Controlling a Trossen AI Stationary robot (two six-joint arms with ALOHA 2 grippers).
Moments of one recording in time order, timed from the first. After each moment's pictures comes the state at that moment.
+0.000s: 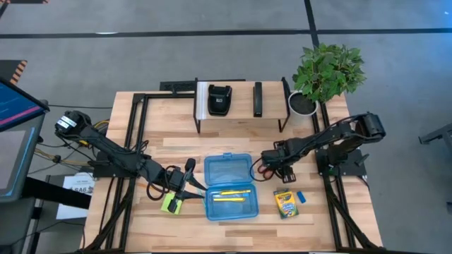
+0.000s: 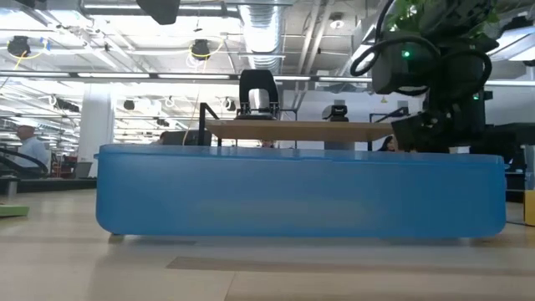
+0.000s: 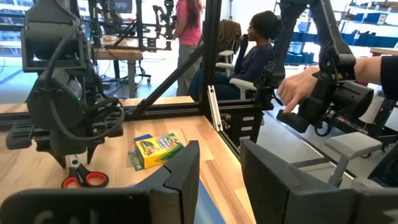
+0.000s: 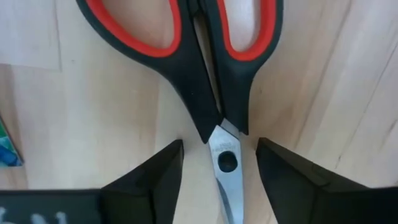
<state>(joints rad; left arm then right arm) -0.48 1.24 0.55 0.64 -0.15 -0.10 0.08 1.57 0.74 -0.72 0.09 -0.07</state>
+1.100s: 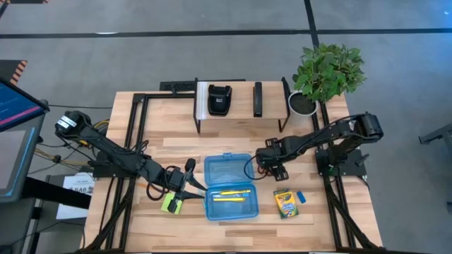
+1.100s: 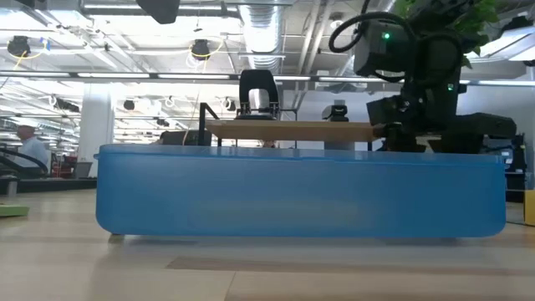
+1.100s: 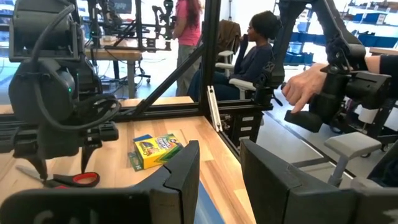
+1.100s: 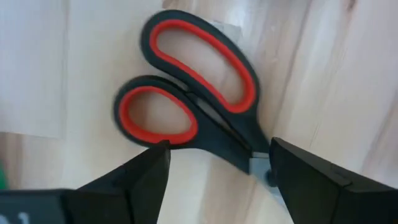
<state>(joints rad) -0.49 1.24 0.55 0.64 -0.15 -0.09 0.08 1.58 0.84 -0.70 0.11 -0.13</state>
